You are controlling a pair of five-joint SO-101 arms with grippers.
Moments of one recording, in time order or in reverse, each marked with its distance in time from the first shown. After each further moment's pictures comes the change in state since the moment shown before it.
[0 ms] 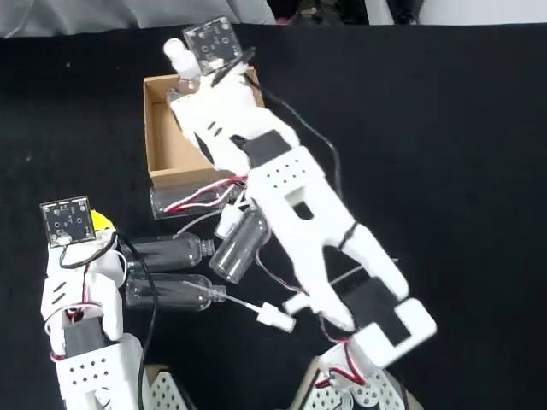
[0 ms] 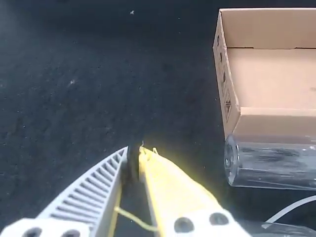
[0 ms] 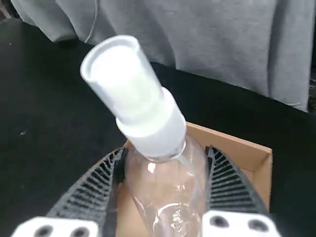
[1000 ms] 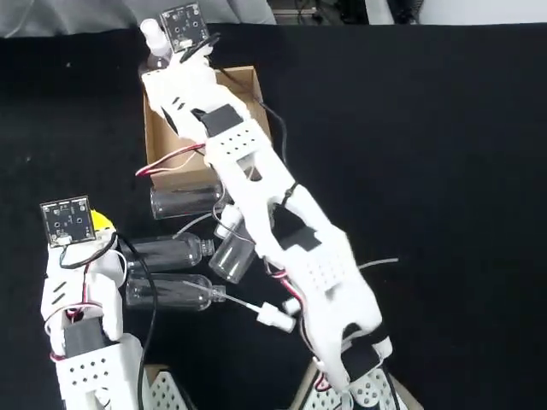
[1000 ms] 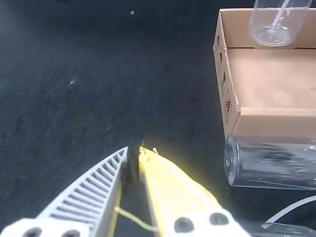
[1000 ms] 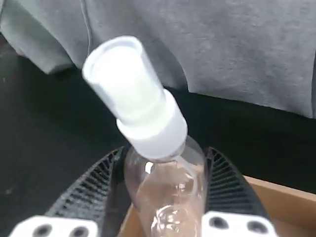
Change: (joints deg) left arm 0.0 0.0 0.0 0.0 0.0; right arm -0.8 41.7 -46.6 0.0 -9.2
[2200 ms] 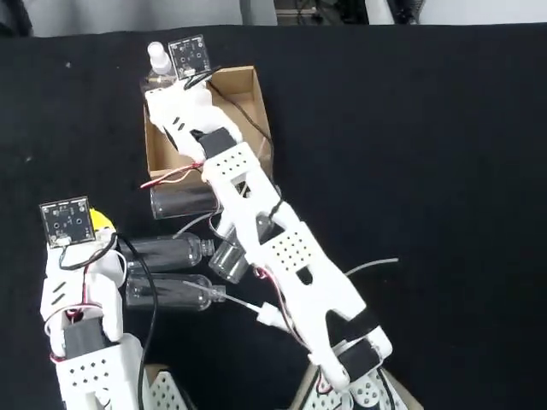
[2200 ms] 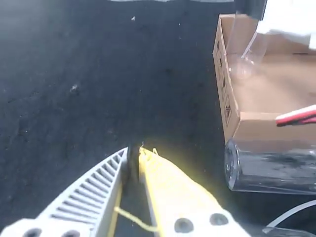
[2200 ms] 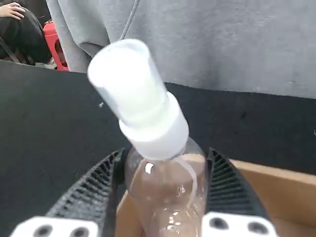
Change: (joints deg) left arm 0.0 -0.7 0.0 0.0 0.0; right arm 0.0 35.0 -40.2 2.2 -1.4
